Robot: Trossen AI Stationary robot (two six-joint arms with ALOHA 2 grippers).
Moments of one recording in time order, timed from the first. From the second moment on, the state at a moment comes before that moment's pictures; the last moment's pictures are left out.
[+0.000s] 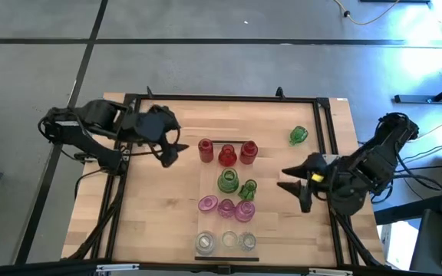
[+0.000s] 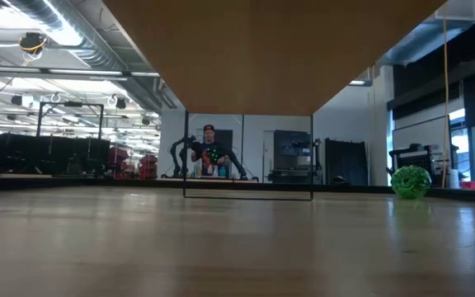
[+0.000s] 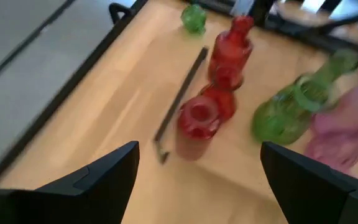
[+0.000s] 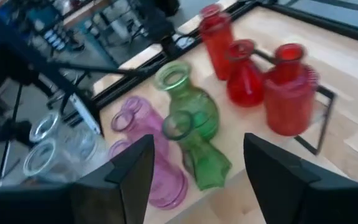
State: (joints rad) left arm -0.18 1.37 1.83 -1.30 -0.41 -0.51; right arm 0.78 1.22 1.42 -0.96 0.81 1.10
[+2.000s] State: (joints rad) left arm -0.16 1.64 1.68 -0.78 -0.04 -1.35; right arm 0.71 1.30 1.42 -0.86 0.69 0.75
